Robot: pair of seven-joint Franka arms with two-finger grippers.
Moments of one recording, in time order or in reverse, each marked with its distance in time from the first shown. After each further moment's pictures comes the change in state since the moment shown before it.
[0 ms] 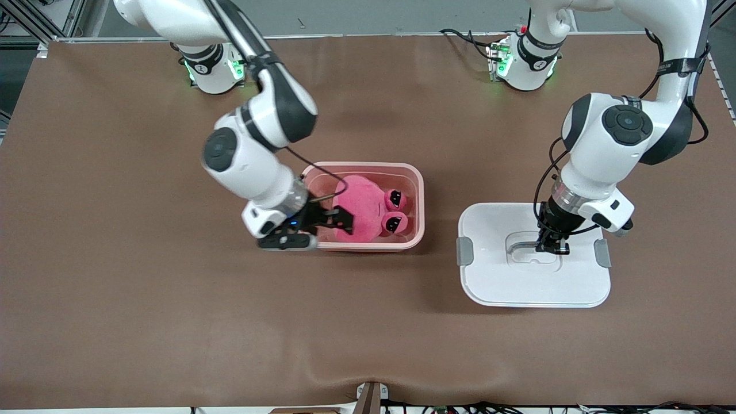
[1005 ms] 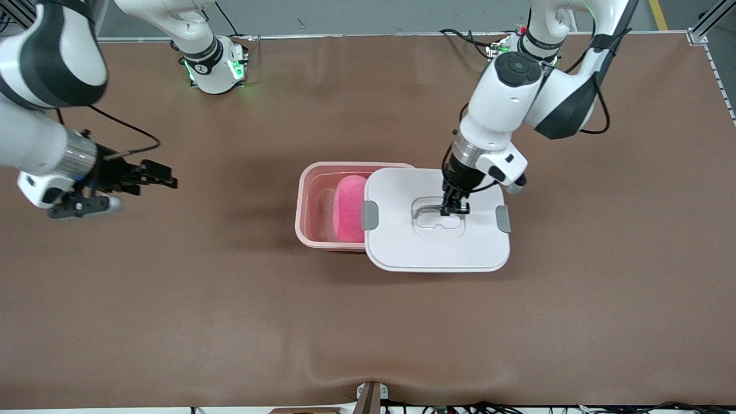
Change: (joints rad) left arm -0.098 -0.008 -0.250 0.024 0.040 -0.005 -0.447; right arm -0.451 -0.389 -0.005 -0.155 -0.255 -0.581 -0.369
